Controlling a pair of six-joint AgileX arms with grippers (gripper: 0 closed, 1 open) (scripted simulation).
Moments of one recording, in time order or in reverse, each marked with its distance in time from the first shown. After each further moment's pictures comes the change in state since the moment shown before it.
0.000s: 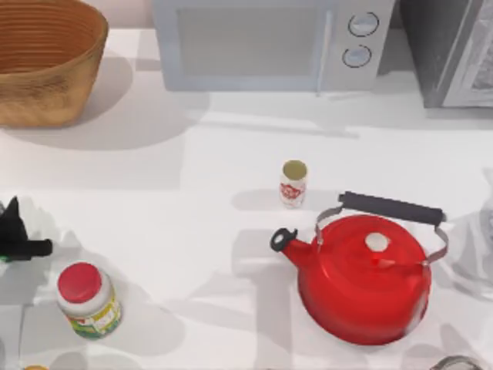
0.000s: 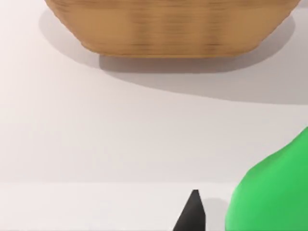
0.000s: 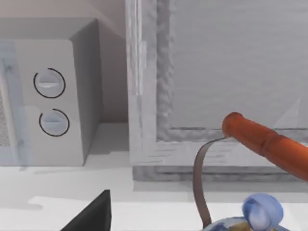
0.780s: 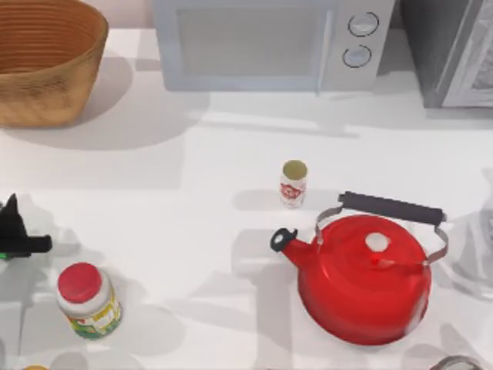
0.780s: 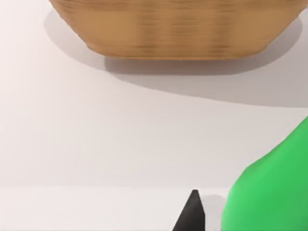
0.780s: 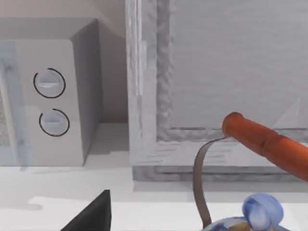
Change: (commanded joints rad) left arm 0.003 -0.001 0.016 -0.020 -0.012 0.001; right arm 0.000 0.000 0.000 0.000 0.000 0.000
